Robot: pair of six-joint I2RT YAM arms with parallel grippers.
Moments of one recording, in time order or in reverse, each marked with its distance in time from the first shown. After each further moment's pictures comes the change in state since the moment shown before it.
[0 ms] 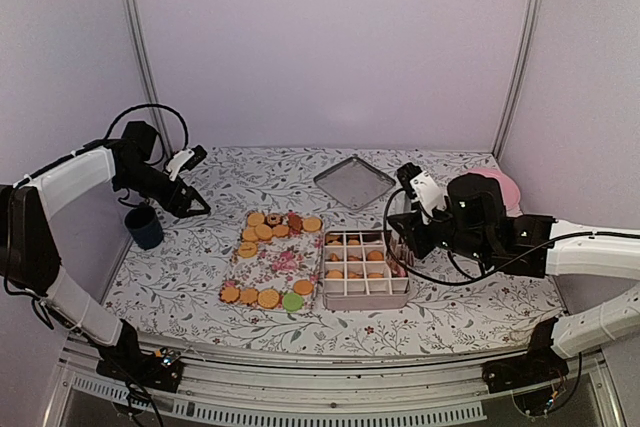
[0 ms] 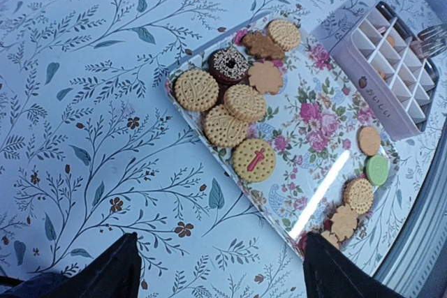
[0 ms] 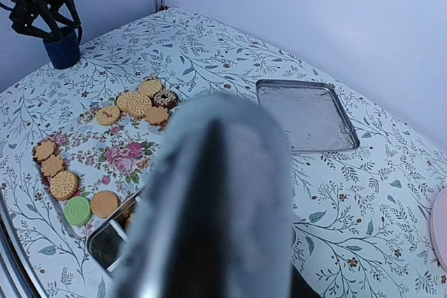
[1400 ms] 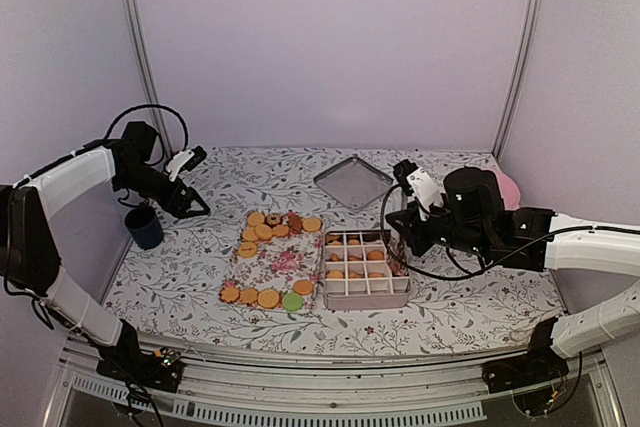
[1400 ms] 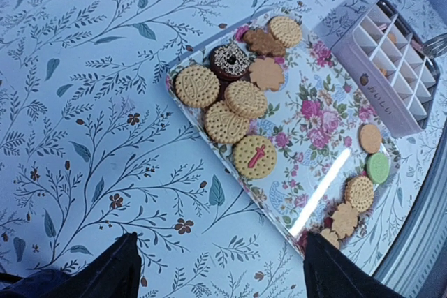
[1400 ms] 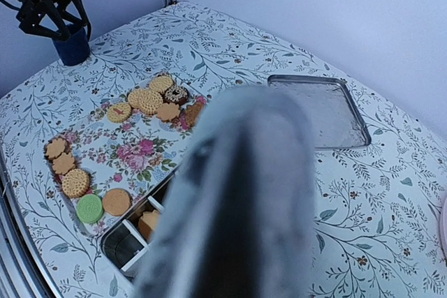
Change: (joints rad) left arm 0.000 -0.001 0.000 -0.009 -0.008 0.001; right arm -0.005 0.020 0.052 -0.061 -0.045 0.016
